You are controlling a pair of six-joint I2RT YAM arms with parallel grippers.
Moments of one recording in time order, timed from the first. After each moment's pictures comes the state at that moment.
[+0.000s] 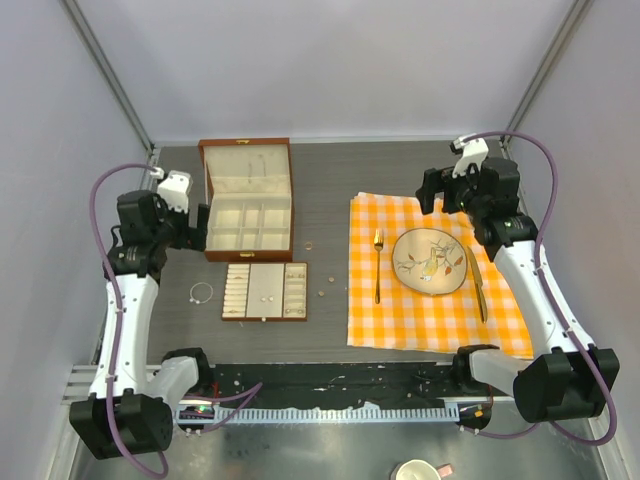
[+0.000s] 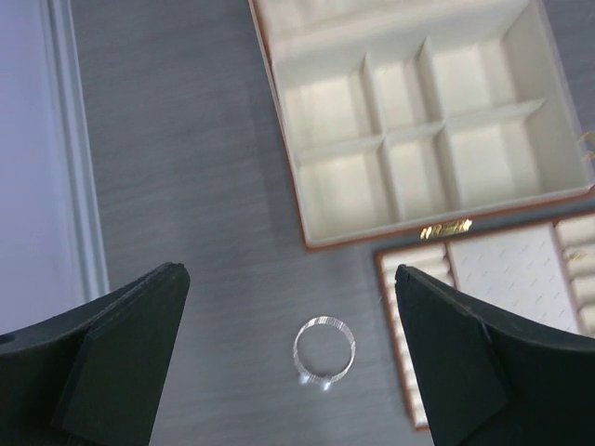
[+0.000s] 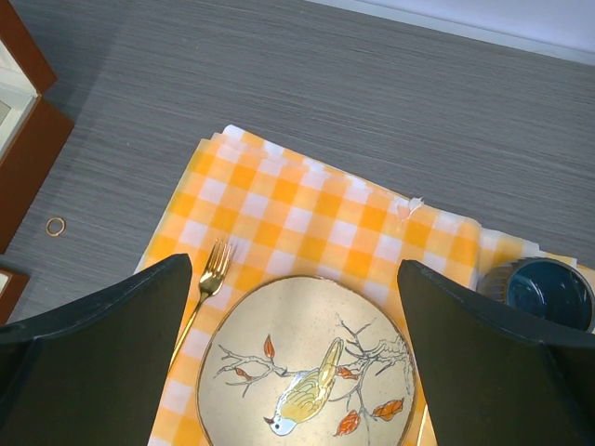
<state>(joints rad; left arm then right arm) 0.13 0.98 0.98 -0.53 0.23 0.22 0.07 1.14 1.05 -0.30 -0.22 -0.08</state>
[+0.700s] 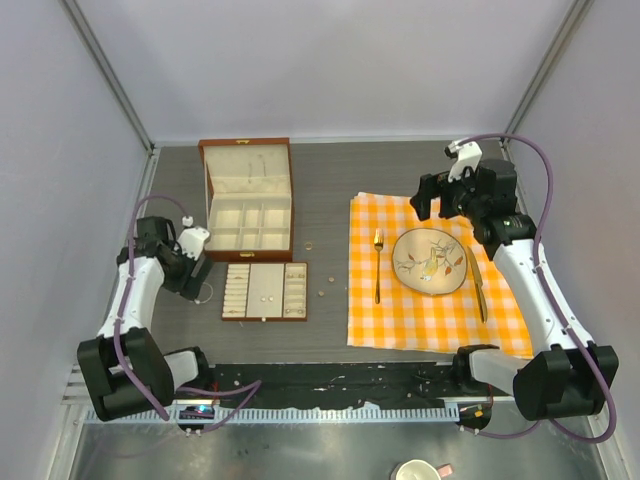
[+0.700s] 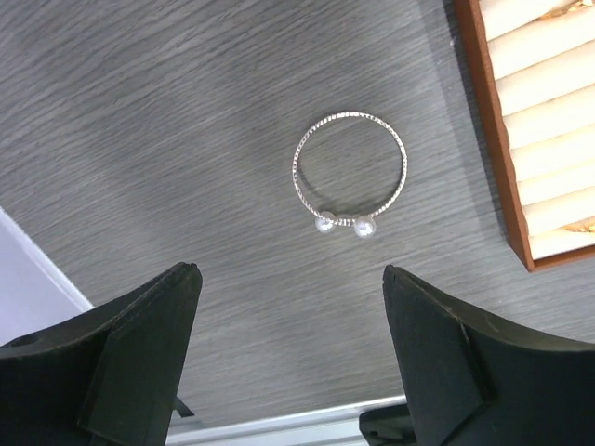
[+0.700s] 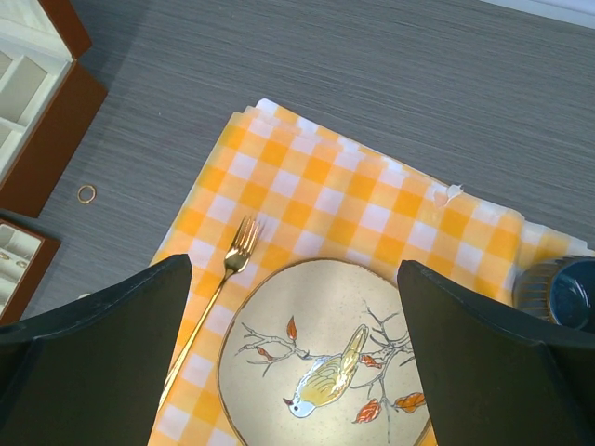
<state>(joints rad) 0.24 1.16 0.79 -0.82 0.12 0.68 0.07 1.15 1.05 -0.35 -0.30 -0.09</state>
